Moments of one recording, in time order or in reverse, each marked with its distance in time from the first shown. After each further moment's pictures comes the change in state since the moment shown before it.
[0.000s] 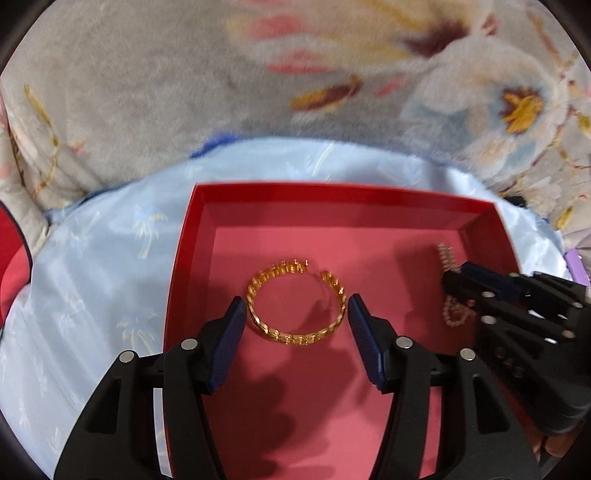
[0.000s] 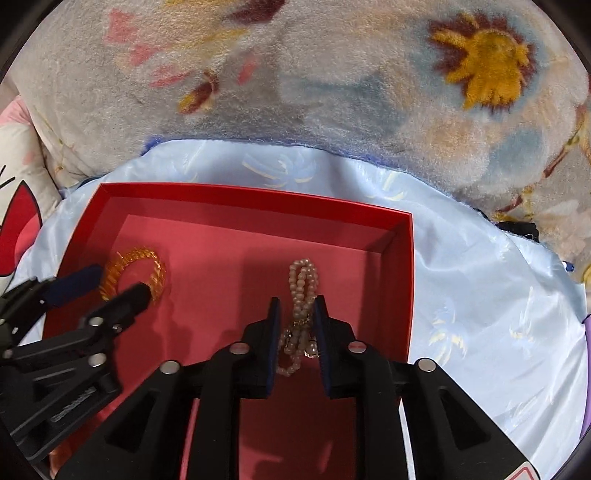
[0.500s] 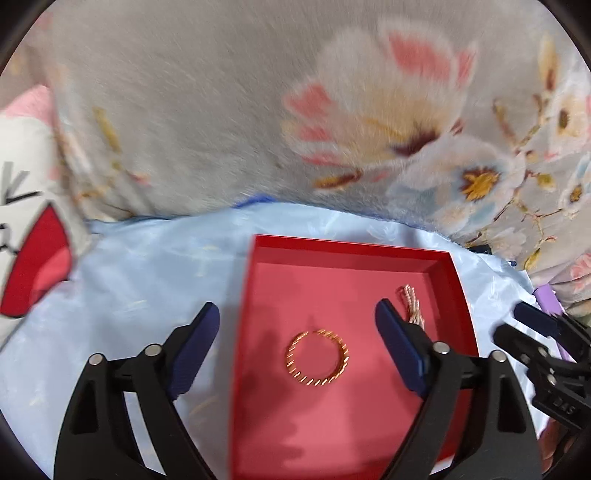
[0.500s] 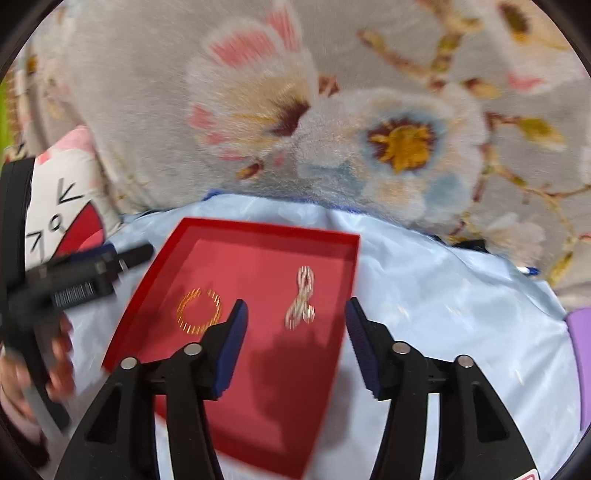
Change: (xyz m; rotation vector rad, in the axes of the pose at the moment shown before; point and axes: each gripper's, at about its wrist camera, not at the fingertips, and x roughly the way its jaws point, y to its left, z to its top) left arm -0.109 0.029 -0.020 -0.070 -0.204 -0.022; right arm -0.128 -0.022 -0.055 -0.028 -0.213 0.101
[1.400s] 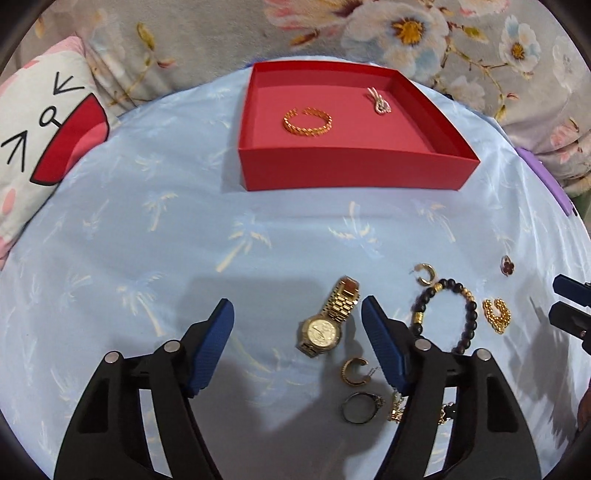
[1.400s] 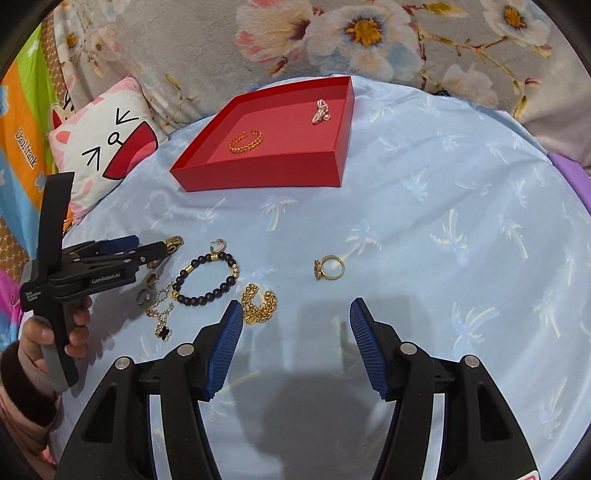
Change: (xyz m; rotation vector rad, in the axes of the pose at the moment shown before) left arm -0.077 0.006 -0.209 0.145 0.219 -0.002; right arm -0.110 0.018 -0.227 0.110 0.137 0.097
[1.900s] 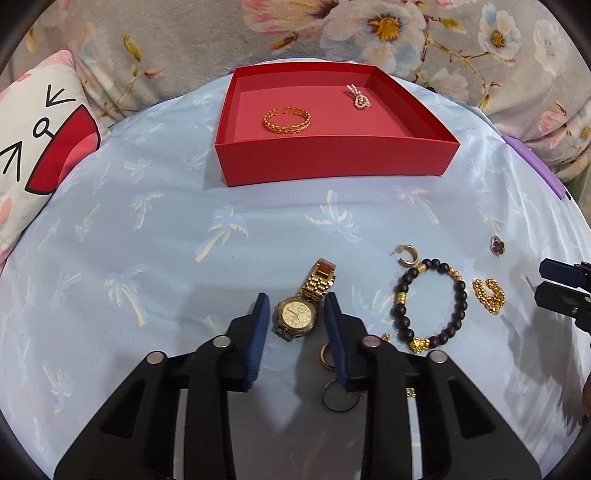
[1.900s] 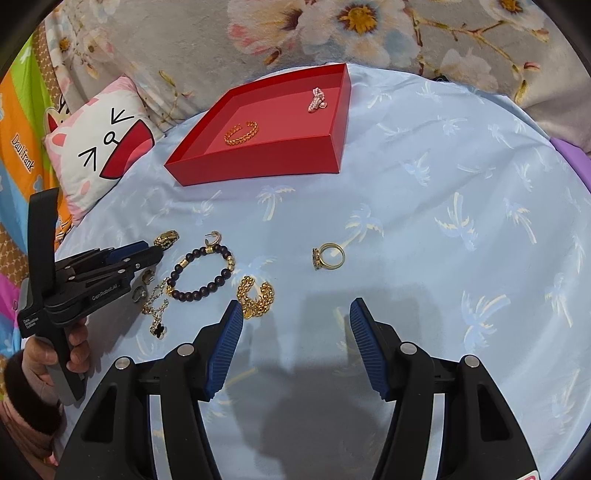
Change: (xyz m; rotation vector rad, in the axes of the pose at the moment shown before) left arm -0.004 -0.016 -0.015 0.053 -0.044 -0.006; right arm 0.011 -0.004 -0.004 0.025 0.023 0.010
